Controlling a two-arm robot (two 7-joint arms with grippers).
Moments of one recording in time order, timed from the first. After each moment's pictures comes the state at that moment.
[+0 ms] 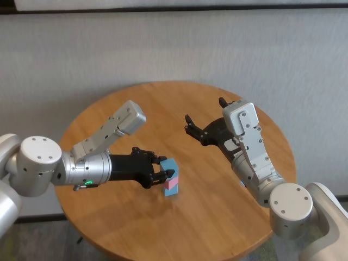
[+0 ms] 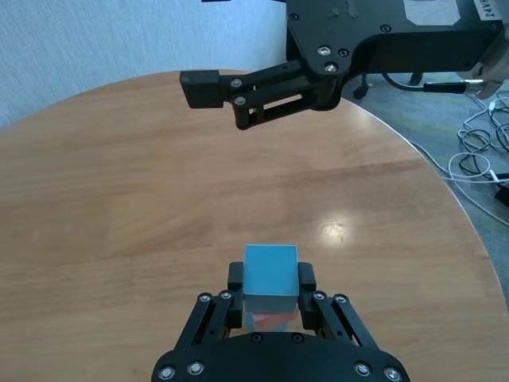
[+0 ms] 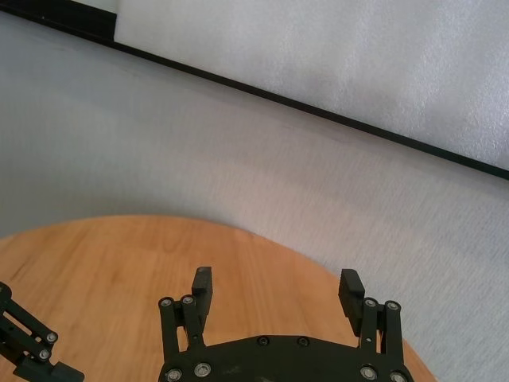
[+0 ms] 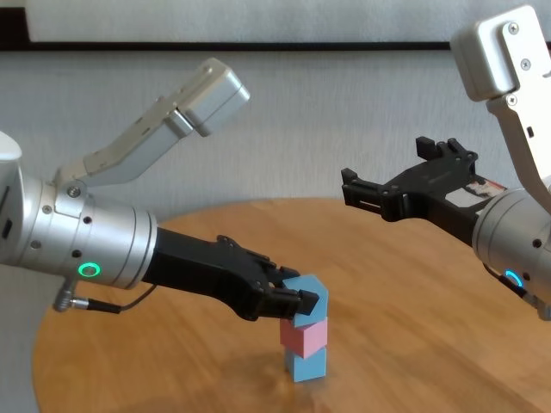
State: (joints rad) left arm -0.59 0.44 0.71 -1.23 -0.30 0.20 -0.74; right arm 0.23 0.16 -0.35 -1.40 -0.09 -0.04 0.07
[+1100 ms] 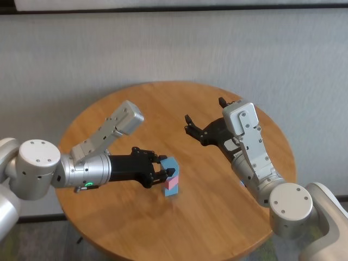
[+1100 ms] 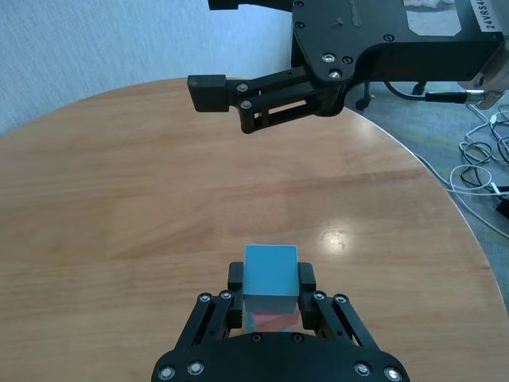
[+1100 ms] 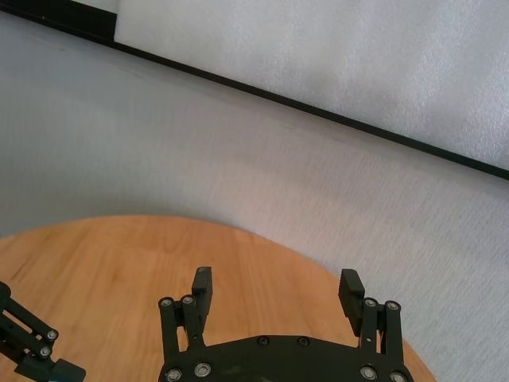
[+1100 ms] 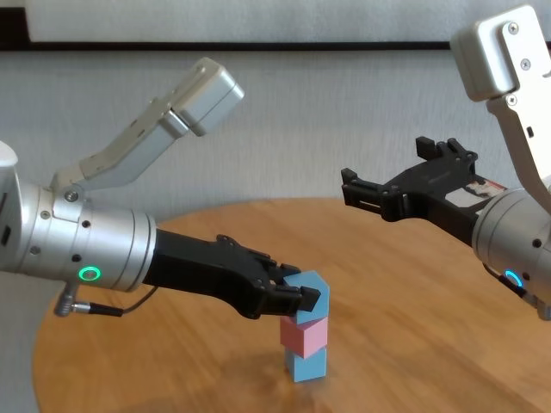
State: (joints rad) left arm -0.58 0.44 0.71 -1.23 -0.32 0.19 -0.73; right arm 0.23 0.16 -0.35 -1.40 -0.09 -0.04 0.07
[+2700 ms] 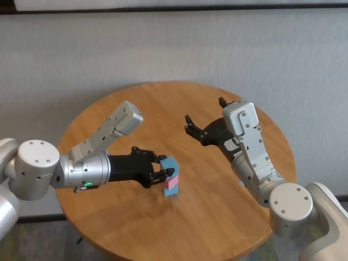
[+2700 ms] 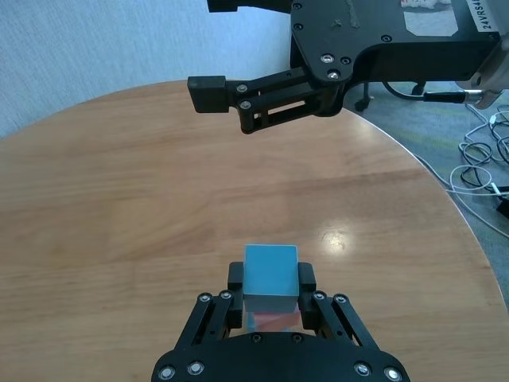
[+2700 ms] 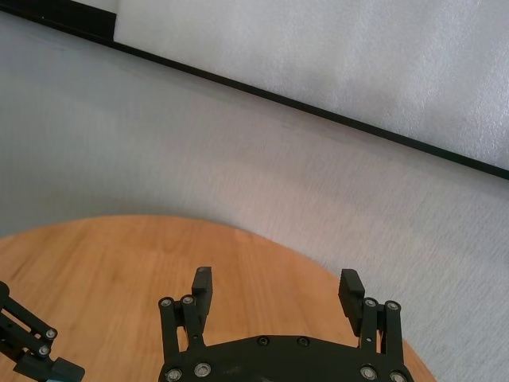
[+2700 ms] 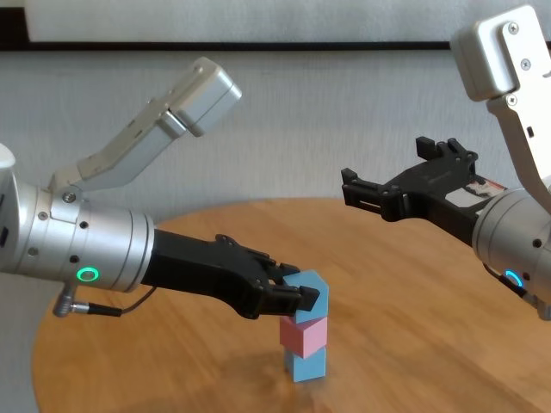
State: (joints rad) left arm -0.58 0.44 0.70 -1.23 -0.32 0.17 -0.73; right arm 0.23 0.16 -0.35 -1.40 -0.09 -0.04 0.07
